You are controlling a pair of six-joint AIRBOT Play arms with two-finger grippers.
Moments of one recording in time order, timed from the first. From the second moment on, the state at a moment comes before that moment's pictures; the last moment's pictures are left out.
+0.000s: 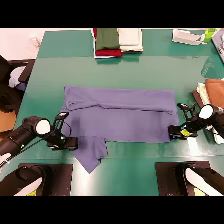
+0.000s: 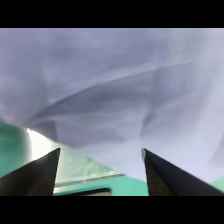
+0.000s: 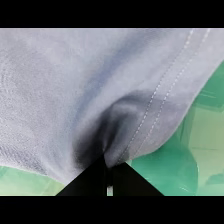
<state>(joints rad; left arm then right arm) -0.43 -0.89 0.48 1.27 -1.20 -1.88 -0.11 -1.00 0.54 -1.38 1.26 1.55</state>
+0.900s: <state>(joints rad) -0.45 -0.72 0.67 1.37 -1.34 -1.83 -0.11 -0.70 0.66 -1.49 1.49 1.55</state>
